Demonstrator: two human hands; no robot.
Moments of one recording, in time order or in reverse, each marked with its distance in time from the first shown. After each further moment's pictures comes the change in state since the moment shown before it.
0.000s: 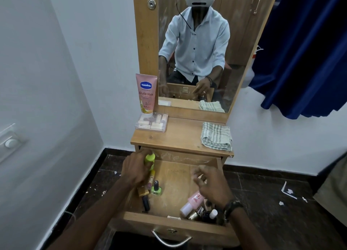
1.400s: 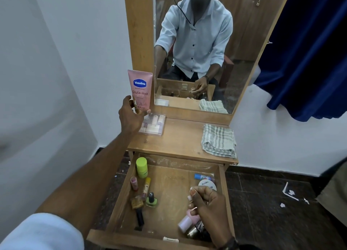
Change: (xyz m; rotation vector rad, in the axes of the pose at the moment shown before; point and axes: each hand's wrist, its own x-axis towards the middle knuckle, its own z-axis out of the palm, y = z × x) left_hand 0.171 0.010 -0.020 -0.578 0.369 -0.269; right_hand -0.019 -0.010 0.034 0.919 0.164 0.387
